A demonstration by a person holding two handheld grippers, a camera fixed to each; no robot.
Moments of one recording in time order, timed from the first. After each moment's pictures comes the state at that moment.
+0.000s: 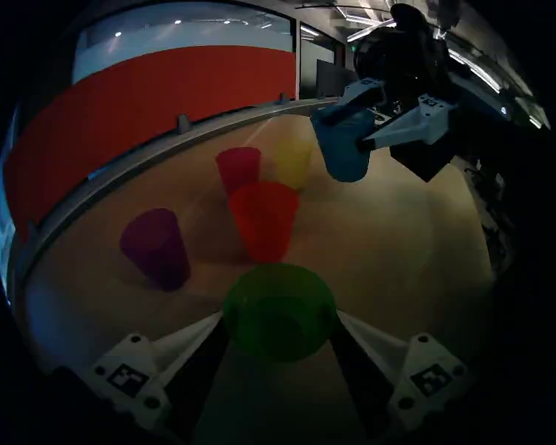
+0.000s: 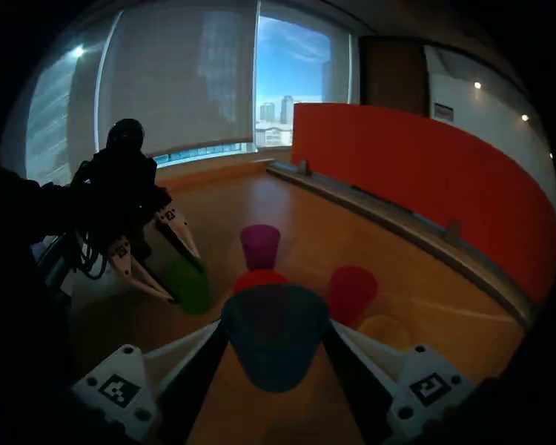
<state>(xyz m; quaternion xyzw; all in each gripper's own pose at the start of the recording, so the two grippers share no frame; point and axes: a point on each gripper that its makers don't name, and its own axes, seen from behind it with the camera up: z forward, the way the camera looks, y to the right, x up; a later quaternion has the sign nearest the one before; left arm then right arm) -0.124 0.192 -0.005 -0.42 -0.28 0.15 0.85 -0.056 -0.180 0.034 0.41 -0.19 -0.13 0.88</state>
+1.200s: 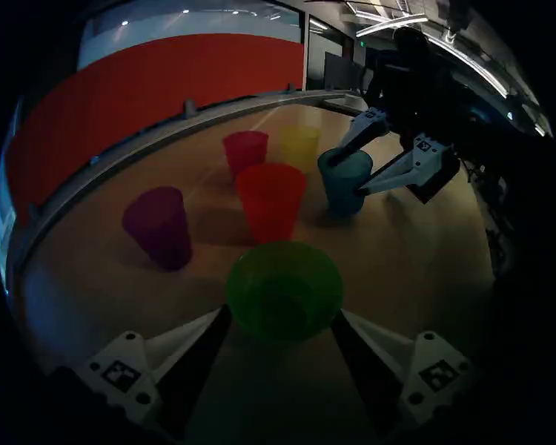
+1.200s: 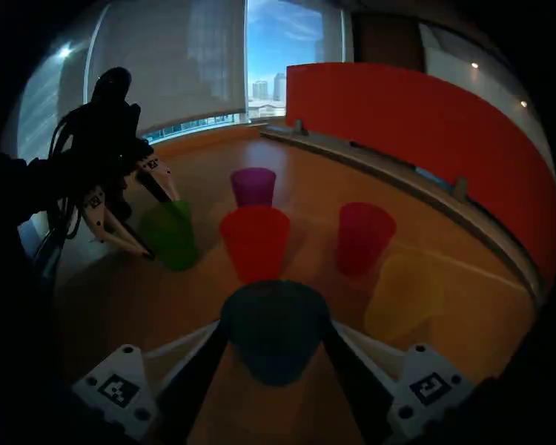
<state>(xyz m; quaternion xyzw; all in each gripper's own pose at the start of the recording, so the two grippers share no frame) -0.137 0.174 -0.013 -0.41 -0.30 0.14 0.85 -0.139 -0.170 0.035 0.39 -0.25 -0.14 0.88</state>
